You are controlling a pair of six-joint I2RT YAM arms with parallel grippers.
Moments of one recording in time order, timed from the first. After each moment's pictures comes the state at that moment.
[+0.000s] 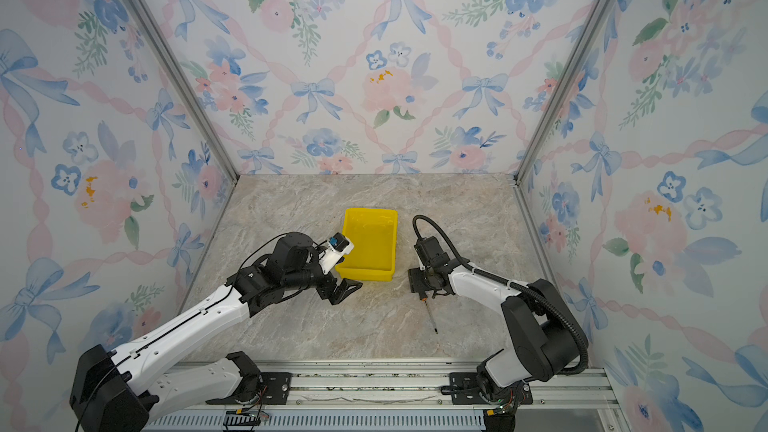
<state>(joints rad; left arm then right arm) -0.67 1.10 0.82 -0.38 0.30 0.09 0.54 1.51 0.76 -0.36 0.04 0.30</state>
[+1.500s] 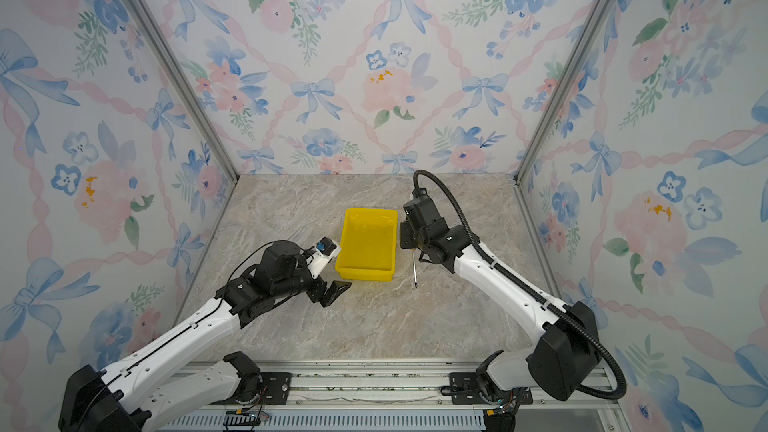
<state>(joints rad) -0.61 0.98 0.69 -0.33 0.24 0.11 0.64 1.43 1.26 -0.59 0.25 0.44</state>
